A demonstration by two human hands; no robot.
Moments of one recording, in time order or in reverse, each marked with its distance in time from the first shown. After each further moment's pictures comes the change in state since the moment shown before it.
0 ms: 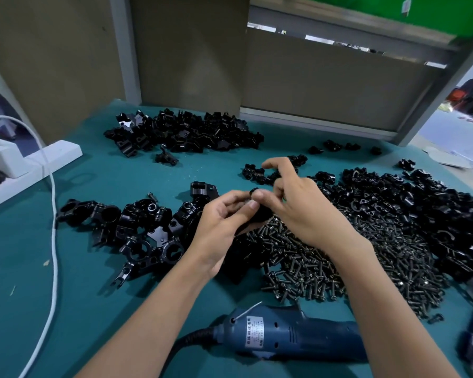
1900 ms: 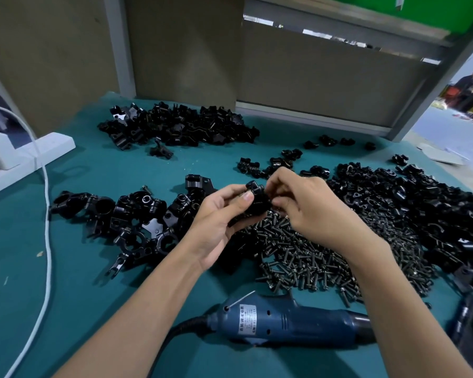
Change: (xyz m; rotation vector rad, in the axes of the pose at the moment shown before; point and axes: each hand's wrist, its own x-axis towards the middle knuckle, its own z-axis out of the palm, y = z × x) left_hand 0.000 0.003 0.003 -0.180 -0.044 -0.136; right_hand -0.021 0.006 -0.017 -0.019 -0.099 -0.017
